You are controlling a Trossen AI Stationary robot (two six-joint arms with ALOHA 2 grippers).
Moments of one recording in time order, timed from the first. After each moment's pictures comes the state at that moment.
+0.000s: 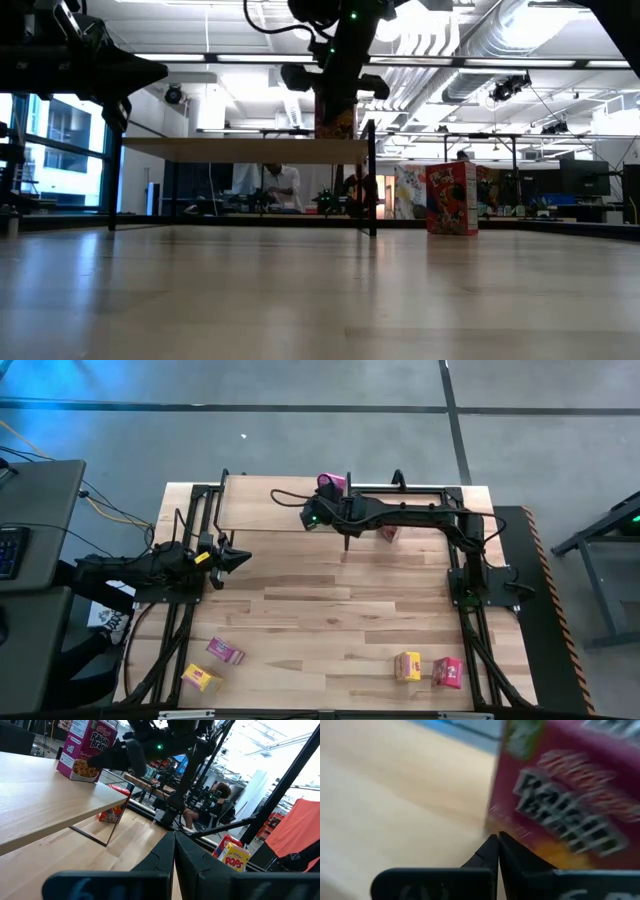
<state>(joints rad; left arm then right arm) 0.00 0.01 0.01 0.10 -0.17 -0.43 -0.18 1.99 1.79 -0.74 0.67 0.66</state>
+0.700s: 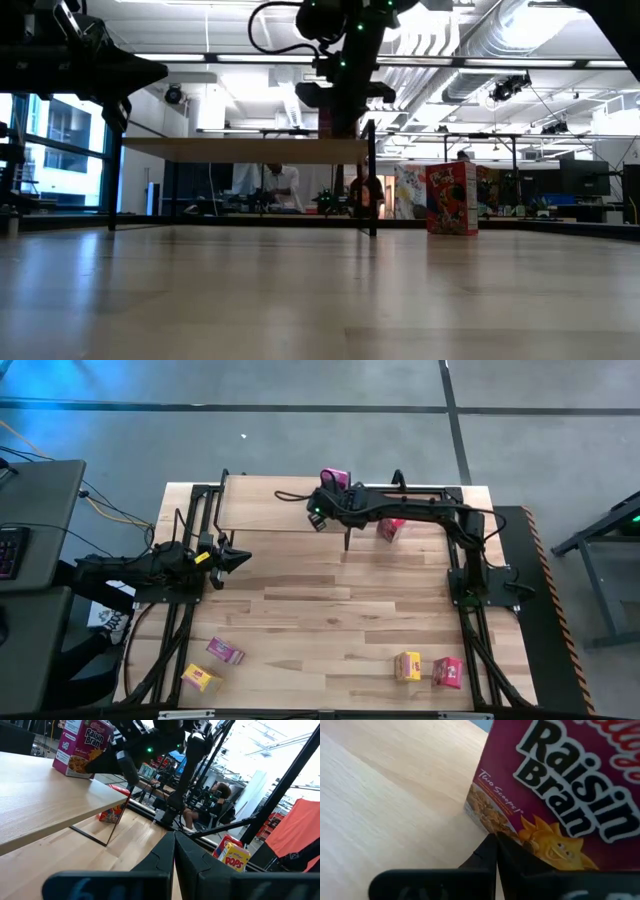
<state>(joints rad) 0.00 0.01 0.01 0.10 -0.17 -0.43 -0.25 1.99 1.79 -0.84 0.62 0.50</state>
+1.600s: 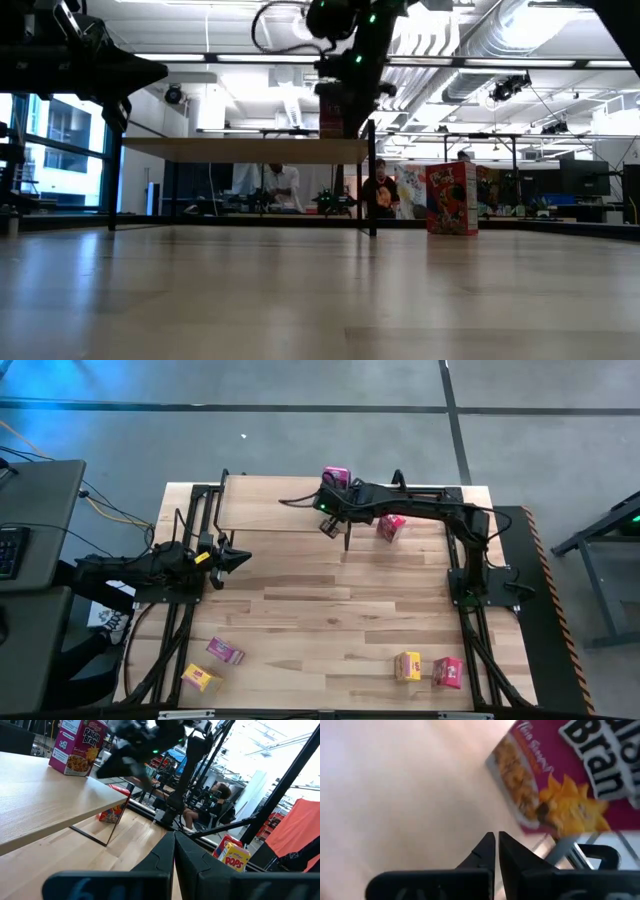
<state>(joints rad) 0.00 0.01 0.01 0.10 -0.17 -0.43 -0.25 1.94 1.79 -0.98 0.47 0.21</state>
